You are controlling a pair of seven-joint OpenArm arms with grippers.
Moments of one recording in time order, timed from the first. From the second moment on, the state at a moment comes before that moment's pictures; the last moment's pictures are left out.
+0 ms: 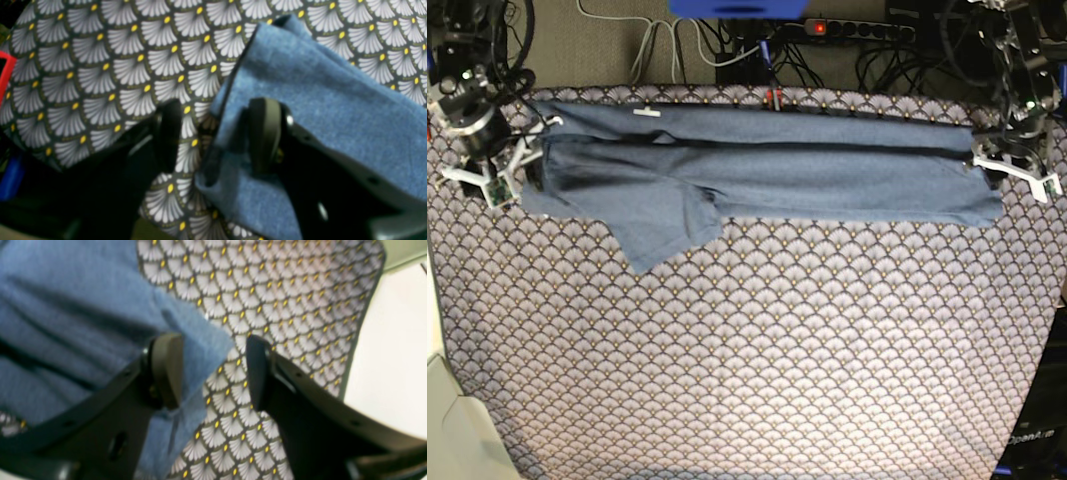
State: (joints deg) left arm 17.5 -15.2 -27.1 90.4 -23.0 -1.1 32.9; right arm -24.3 14.8 23.9 112.3 -0.7 35.3 -30.6
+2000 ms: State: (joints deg) left arm 16.1 -15.4 -23.1 86.0 -23.0 -1.1 32.2; right arm 4.1 10.9 -0.8 91.0 -0.9 35.0 -42.9
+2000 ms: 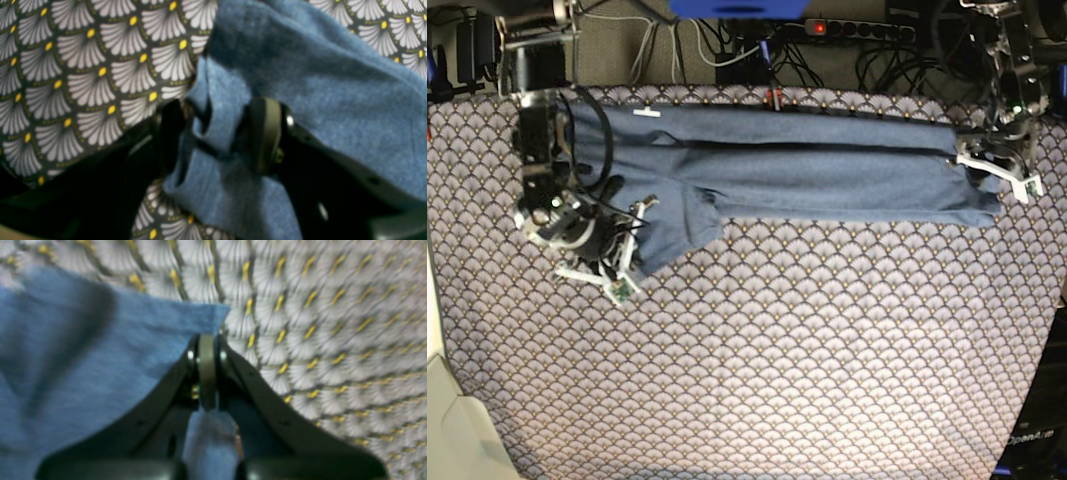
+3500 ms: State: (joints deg) left arm 16.4 -16.8 -23.0 85.8 -23.0 -3.7 32.6; right arm -23.7 12.2 11.3 111.7 -0.4 35.0 -47.3
